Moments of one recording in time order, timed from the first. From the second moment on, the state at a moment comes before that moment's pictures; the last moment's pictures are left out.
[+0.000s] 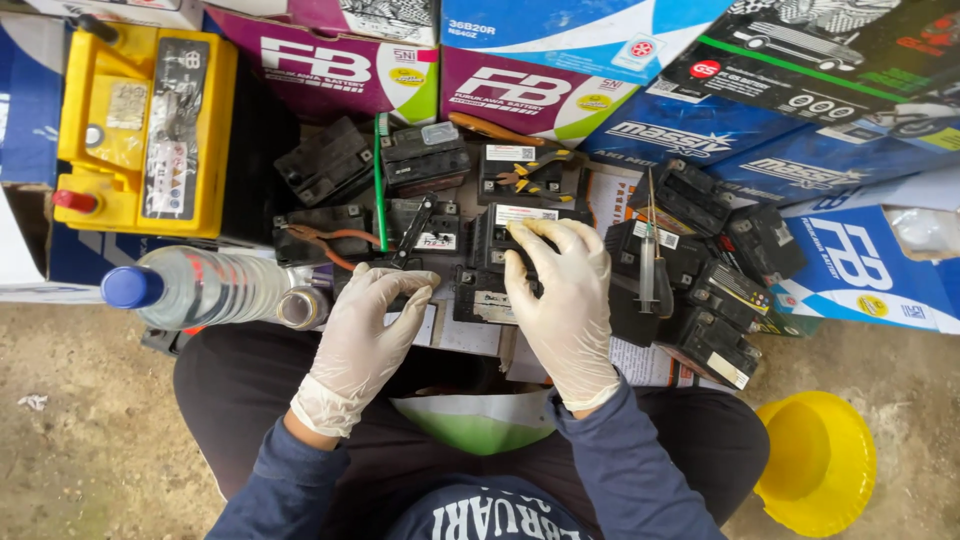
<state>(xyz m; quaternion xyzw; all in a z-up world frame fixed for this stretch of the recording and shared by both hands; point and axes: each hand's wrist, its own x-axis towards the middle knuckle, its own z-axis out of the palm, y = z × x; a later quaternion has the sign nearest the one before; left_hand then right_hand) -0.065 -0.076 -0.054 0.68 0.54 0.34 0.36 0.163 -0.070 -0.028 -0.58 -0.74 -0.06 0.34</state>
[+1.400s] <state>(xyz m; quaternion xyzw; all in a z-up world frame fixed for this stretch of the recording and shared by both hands) -0.076 -0.044 -0.111 0.78 0.59 0.22 0.04 0.161 -0.069 -0.020 -0.55 -0.79 -0.11 0.24</state>
